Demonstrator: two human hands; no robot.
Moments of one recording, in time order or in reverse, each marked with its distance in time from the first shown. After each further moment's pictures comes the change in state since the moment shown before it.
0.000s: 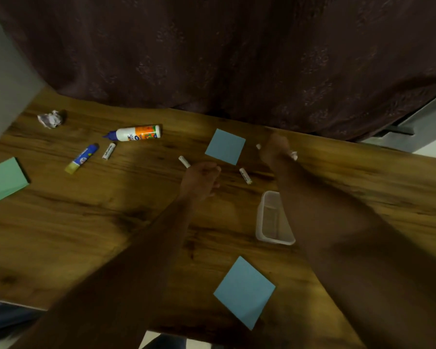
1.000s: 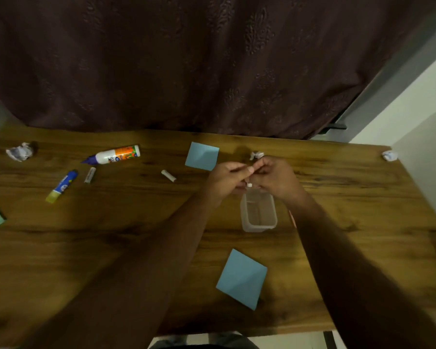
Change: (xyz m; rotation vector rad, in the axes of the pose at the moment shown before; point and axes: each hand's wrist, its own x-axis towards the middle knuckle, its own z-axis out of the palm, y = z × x) left_hand -0.037 0.048 0.052 -0.034 -0.491 0.105; right_hand -0.147 0.025 -0.088 0.704 -0.124 -0.062
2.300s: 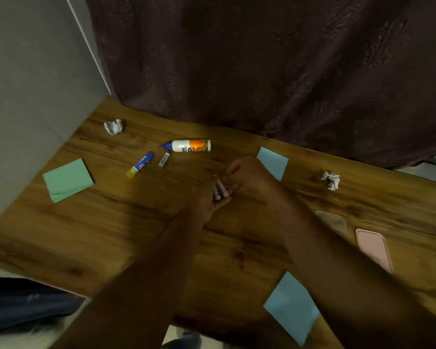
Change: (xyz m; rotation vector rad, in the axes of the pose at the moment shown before) left_hand -0.039 -0.059 -0.160 -0.738 0.515 -0.280; right_hand 0.070 -0.077 0.186 -0.346 -0.429 -0.133
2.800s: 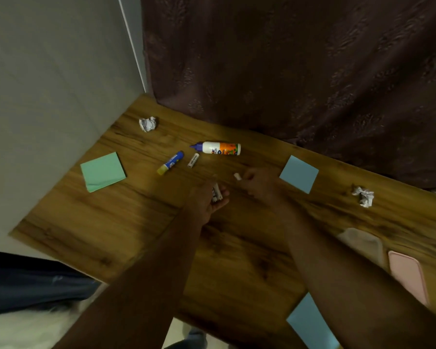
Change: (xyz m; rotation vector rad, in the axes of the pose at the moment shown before) left_hand 0.000 0.031 -0.062 -0.039 0.102 0.069; right_hand 0.027 -0.006 0.046 -0.028 0.065 0.057
